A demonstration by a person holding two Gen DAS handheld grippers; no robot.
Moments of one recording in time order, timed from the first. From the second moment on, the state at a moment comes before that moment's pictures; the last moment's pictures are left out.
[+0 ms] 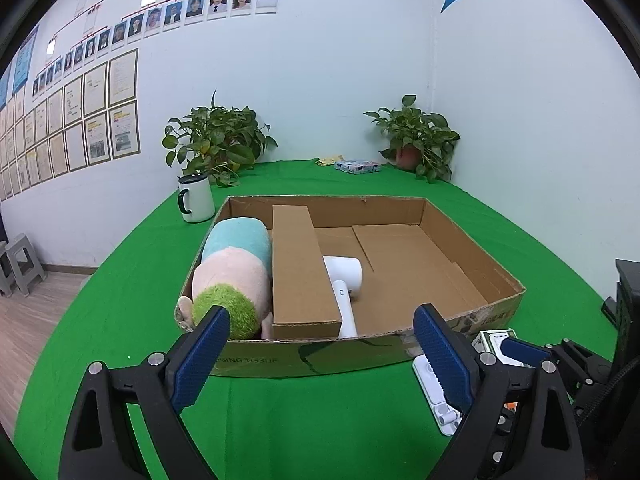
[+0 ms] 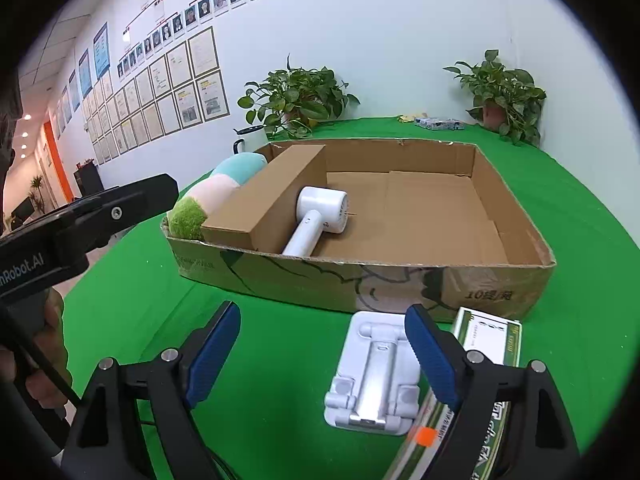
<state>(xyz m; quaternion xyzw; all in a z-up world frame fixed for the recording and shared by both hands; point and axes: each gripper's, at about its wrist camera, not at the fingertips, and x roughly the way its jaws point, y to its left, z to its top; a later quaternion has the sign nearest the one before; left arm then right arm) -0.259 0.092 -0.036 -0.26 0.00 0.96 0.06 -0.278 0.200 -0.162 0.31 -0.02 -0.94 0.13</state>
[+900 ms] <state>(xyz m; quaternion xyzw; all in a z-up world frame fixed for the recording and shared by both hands) -0.294 0.108 -0.107 -0.33 -0.03 0.94 0.11 -0.272 0.206 -0.210 0.37 0.01 -0.92 0.12</state>
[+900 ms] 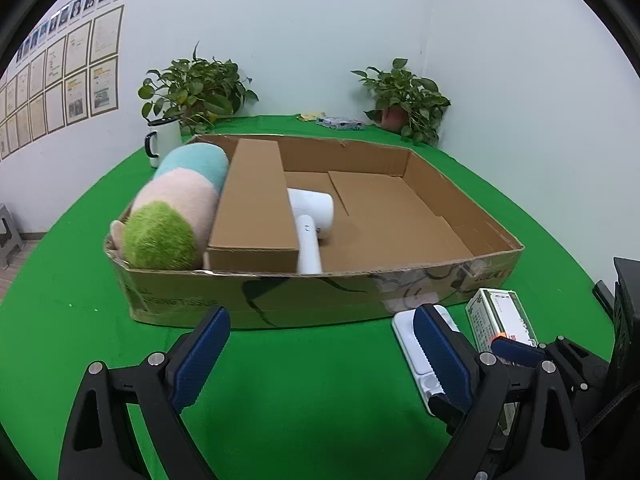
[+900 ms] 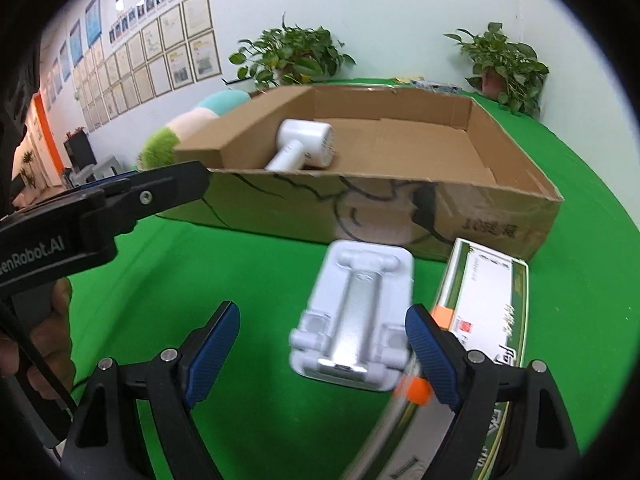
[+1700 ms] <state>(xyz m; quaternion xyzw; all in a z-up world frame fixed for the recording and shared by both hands) -0.326 0.072 -0.139 -0.38 -0.08 0.91 0.13 -0.309 0.196 -0.223 0.42 0.03 -0.90 0.09</state>
